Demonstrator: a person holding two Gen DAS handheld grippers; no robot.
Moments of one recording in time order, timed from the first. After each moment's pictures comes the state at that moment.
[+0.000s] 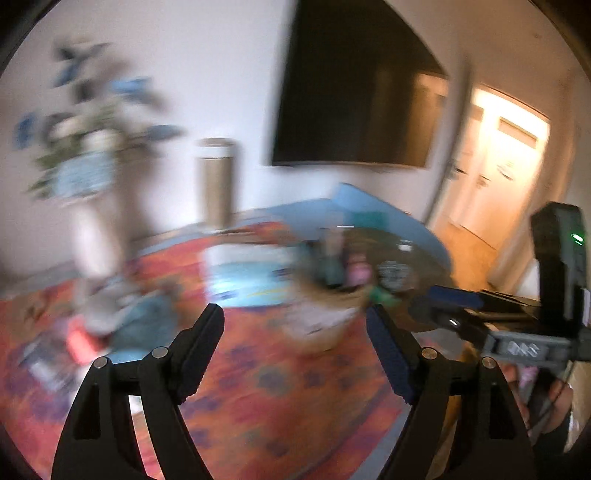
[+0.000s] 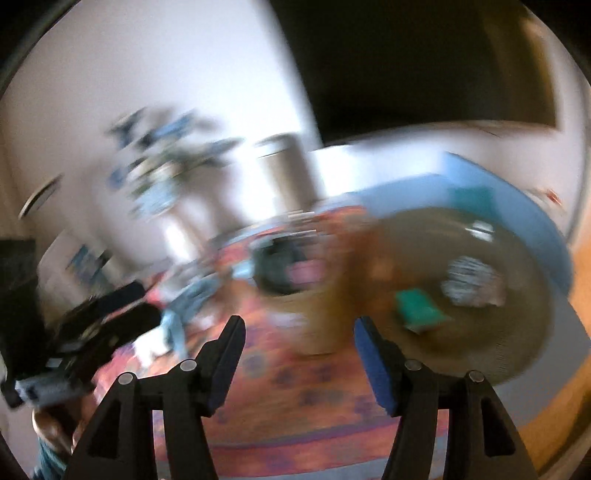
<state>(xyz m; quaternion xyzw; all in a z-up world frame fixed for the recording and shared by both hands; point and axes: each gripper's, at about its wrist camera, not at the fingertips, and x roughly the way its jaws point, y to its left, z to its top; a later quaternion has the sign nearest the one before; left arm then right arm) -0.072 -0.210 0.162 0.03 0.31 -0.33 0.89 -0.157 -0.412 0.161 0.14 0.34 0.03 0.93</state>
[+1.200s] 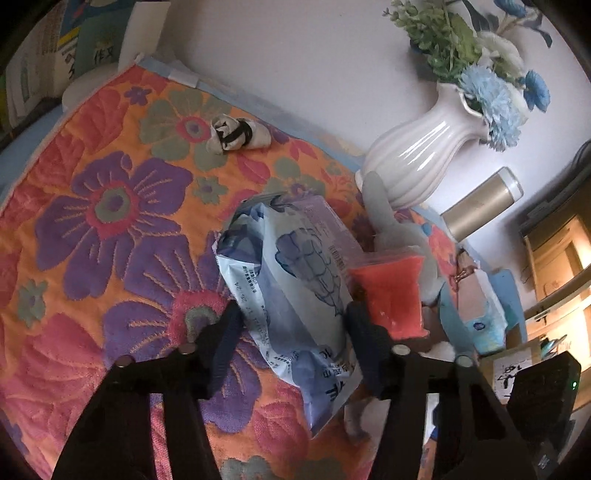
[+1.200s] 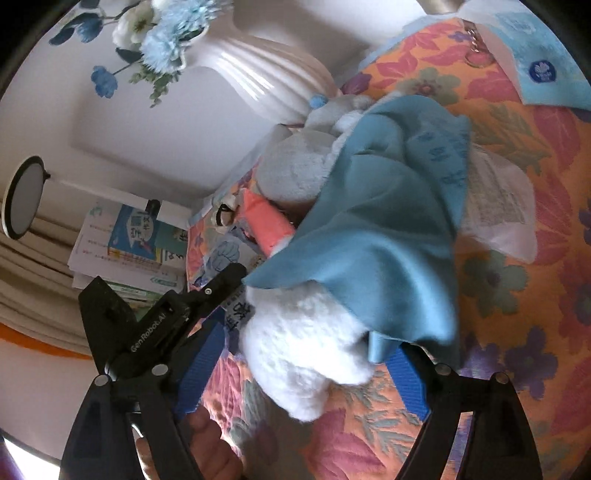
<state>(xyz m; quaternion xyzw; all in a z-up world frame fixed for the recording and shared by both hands) 0.065 0.021 0.012 -0.24 0.46 -0.10 0.85 0.017 -0.206 0.001 0.36 0.48 0.18 0.78</state>
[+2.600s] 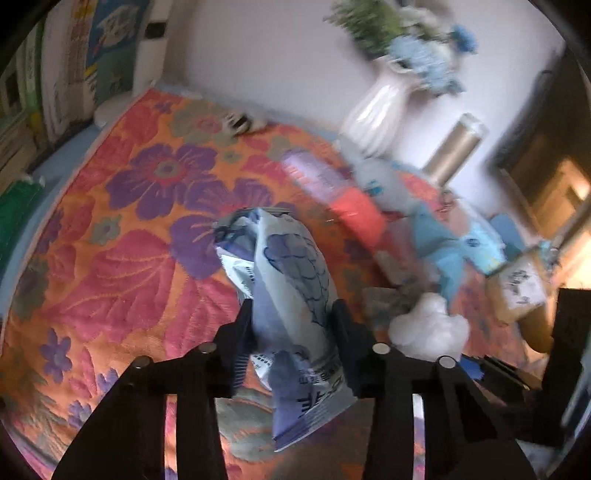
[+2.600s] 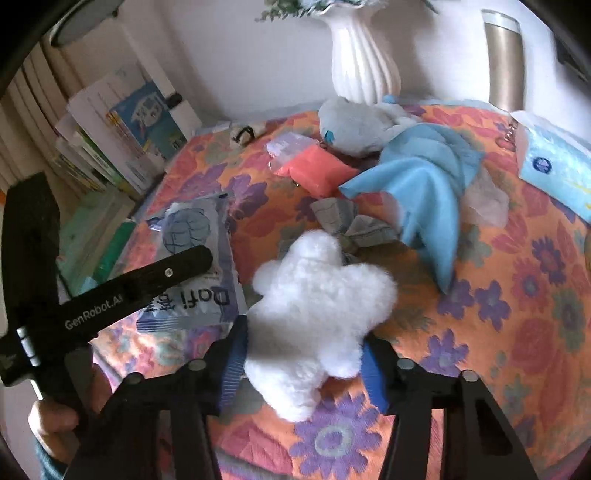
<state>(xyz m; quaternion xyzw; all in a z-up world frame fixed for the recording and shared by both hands) -0.032 0.028 0.027 -0.15 0.44 -0.13 0.88 -0.052 -0.152 0.022 0.10 0.47 0.18 0.86</state>
